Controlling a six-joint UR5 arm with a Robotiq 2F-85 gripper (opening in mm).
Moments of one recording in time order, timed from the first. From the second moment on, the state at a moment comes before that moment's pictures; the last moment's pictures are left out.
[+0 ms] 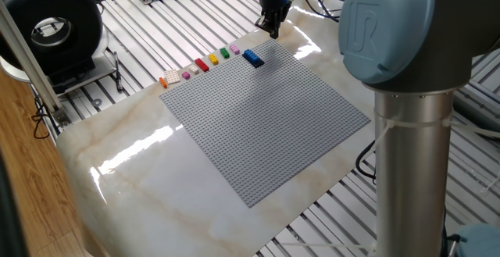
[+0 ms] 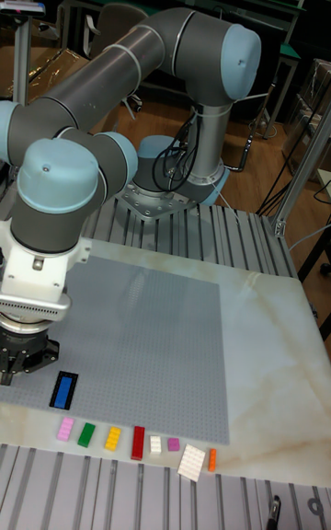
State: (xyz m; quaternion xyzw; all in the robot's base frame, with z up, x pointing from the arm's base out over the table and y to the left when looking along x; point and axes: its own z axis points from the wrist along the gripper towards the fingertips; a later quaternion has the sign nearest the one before) arm 0.689 -0.194 0.024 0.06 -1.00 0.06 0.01
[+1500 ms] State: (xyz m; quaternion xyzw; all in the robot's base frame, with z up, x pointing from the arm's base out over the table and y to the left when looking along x) arm 0.715 -0.156 0.046 0.04 -1.00 0.03 -0.05
